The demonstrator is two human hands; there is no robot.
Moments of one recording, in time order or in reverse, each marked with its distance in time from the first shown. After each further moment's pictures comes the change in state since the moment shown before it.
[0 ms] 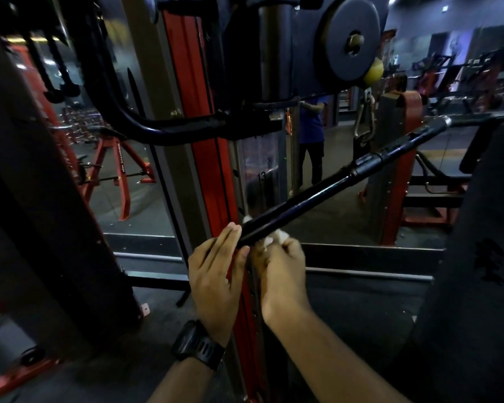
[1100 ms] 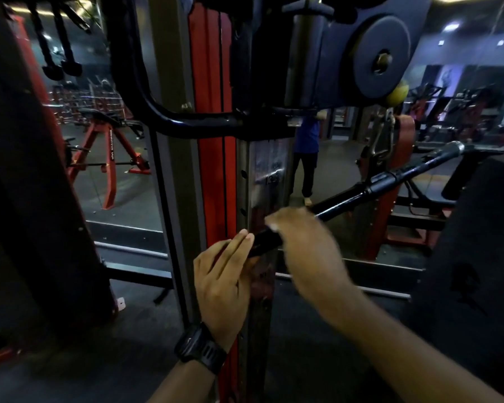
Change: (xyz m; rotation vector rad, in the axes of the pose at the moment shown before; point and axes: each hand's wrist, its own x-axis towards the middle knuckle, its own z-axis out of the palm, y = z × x) left_hand -0.011 0.005 0.012 -0.056 0.065 0.043; right_hand 0.002 -0.058 -0.019 -1.687 -0.322 -1.180
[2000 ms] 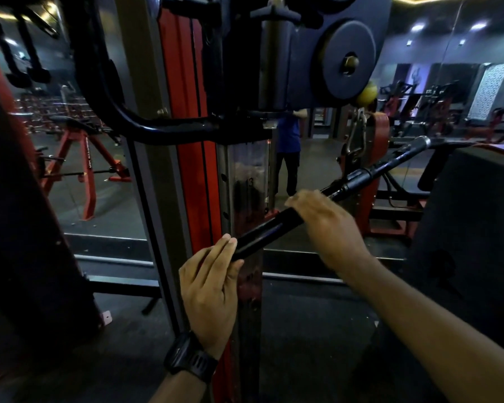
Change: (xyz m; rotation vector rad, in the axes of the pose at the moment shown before) left_hand -0.003 0.002 0.004 -0.015 0.039 -0.024; right_hand 0.005 0.089 -0.014 -0.204 0.067 -0.064
